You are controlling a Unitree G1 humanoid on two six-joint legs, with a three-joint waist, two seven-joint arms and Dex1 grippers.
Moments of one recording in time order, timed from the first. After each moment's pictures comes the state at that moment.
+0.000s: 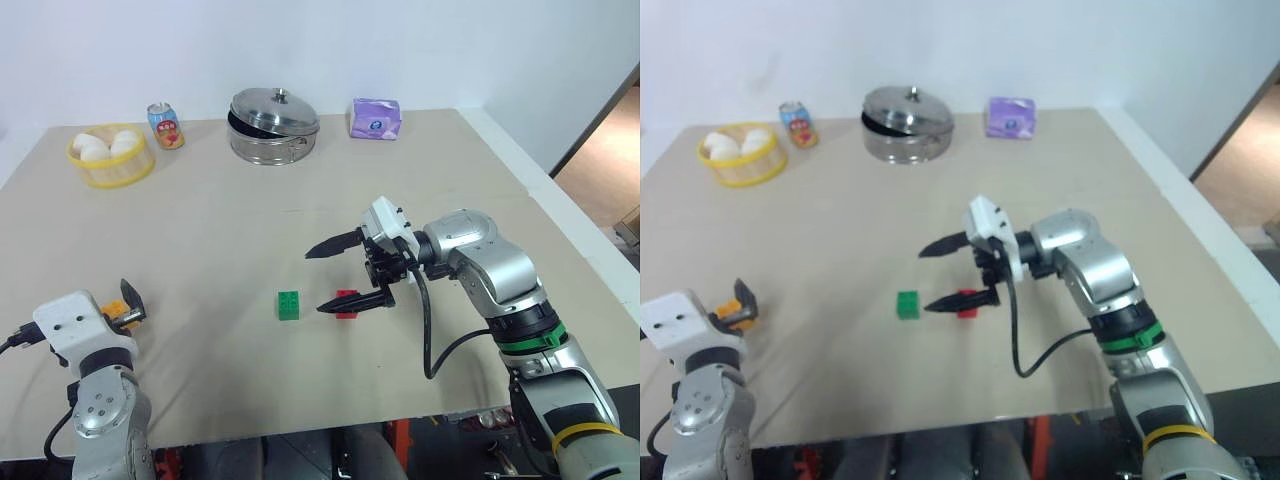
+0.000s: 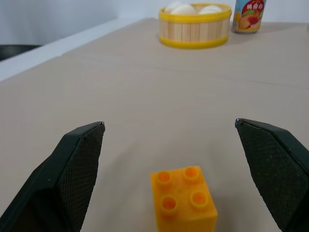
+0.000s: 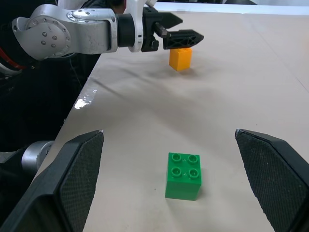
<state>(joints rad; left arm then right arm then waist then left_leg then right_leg) 0.15 -0.06 0.36 -0.65 -0.05 0.42 0.19 -0.77 -0.56 0.27 0.00 0.42 0.41 1.40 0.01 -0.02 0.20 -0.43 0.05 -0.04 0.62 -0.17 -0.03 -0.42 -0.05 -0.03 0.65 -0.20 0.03</state>
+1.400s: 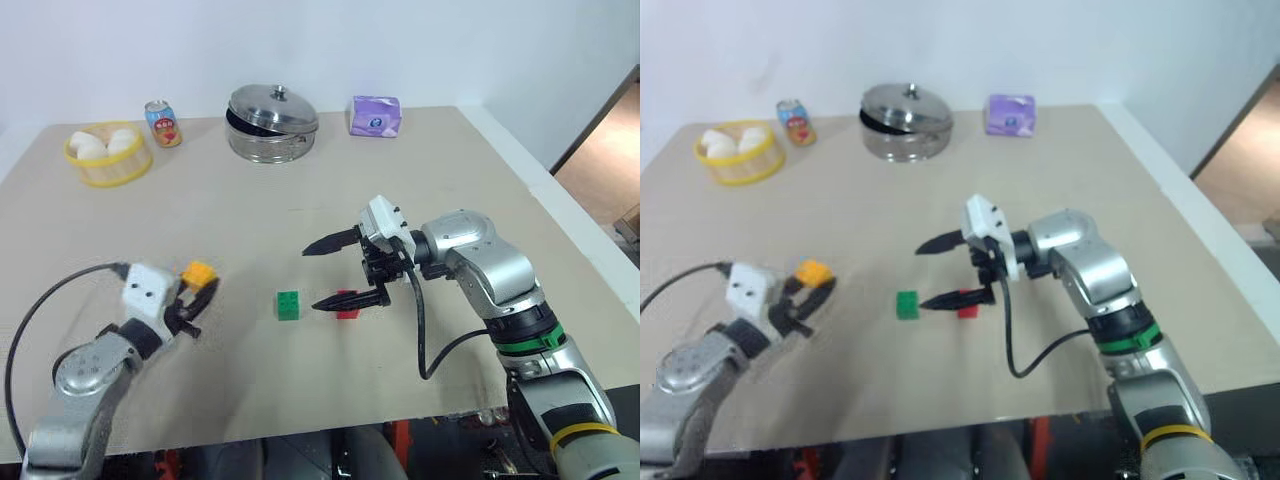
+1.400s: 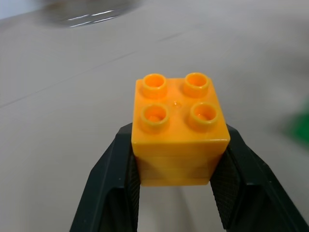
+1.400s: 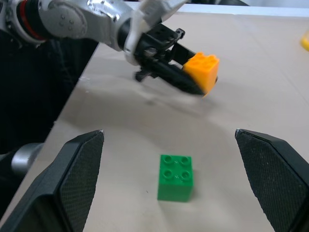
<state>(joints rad) 0.10 0.43 0.21 -0.50 -0.33 0.42 -0.43 -0.77 -0.55 0.27 -0.02 0.42 0.42 1.37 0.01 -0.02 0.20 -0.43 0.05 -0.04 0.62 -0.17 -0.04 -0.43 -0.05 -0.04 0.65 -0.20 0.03</state>
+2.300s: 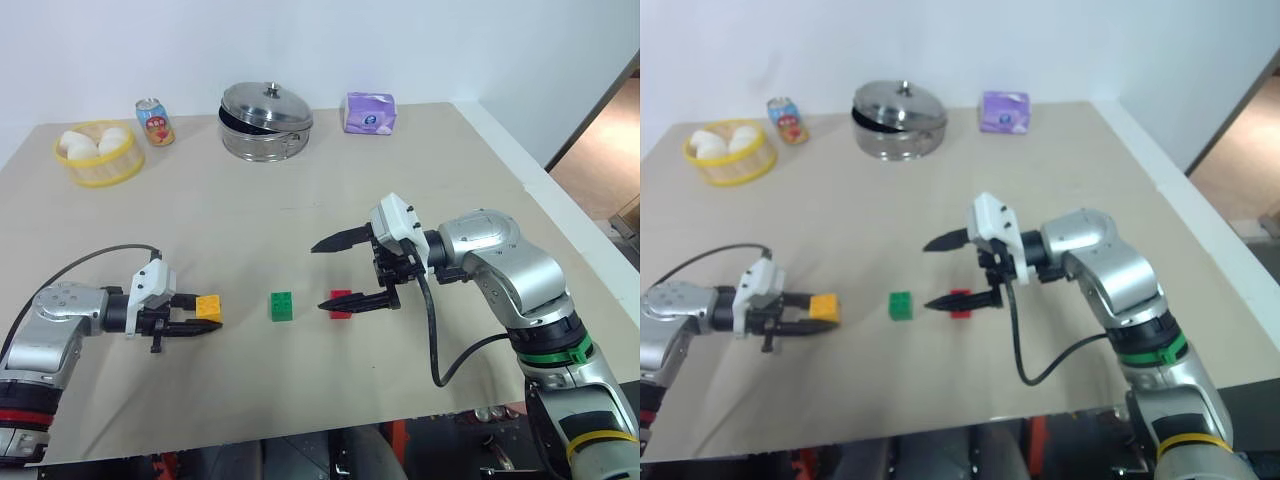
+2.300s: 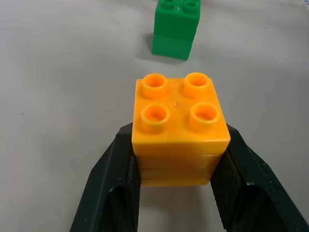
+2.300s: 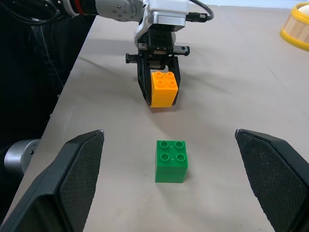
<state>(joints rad) -0.26 0.81 0.03 0.14 -0.39 0.14 -1.42 -0.73 -0.63 0.23 -0.19 0.45 0.53 1.28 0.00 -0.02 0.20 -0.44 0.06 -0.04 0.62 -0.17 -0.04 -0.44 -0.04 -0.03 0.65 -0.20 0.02</state>
